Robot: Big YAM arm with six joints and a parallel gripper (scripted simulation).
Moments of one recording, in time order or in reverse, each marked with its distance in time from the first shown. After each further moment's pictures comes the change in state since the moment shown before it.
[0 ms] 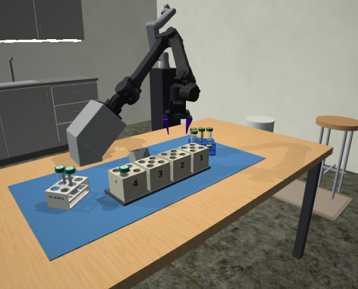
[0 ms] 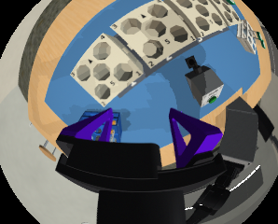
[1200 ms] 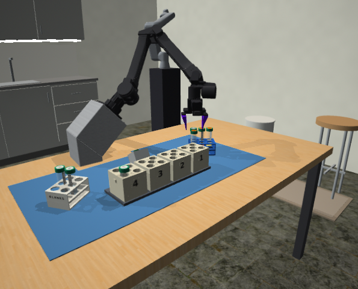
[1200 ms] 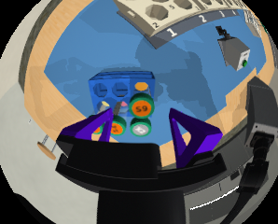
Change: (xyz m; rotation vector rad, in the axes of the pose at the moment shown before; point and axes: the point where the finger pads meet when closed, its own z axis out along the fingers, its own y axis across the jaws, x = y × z) arm 0.130 0.090 0.019 -0.006 -0.001 0.013
